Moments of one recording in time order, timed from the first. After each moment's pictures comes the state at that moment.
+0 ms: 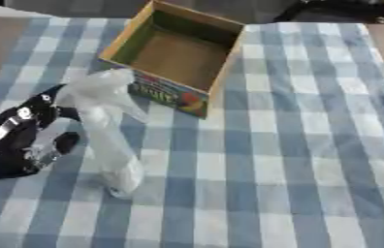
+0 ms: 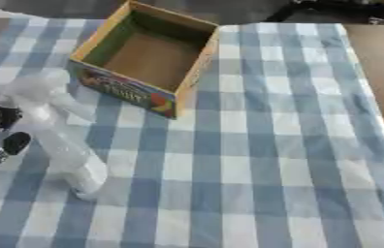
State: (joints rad) left arm -0.13 0.51 0.06 -1.92 0.08 -0.05 -0.48; right arm -0.18 -0.39 -0.25 -1.74 -0.38 -0.01 0.13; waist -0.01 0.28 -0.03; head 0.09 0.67
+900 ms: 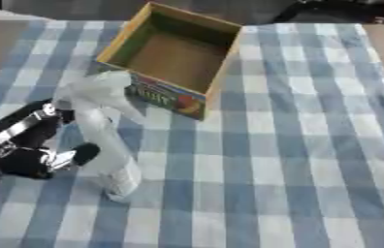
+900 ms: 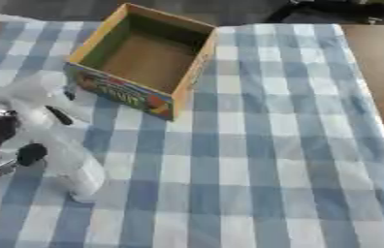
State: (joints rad) left arm -0.24 0.55 -0.03 -1.91 0.08 -0.06 -0.57; right arm -0.18 -0.38 -0.24 -1.74 -0.38 -0.01 0.13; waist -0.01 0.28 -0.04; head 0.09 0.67
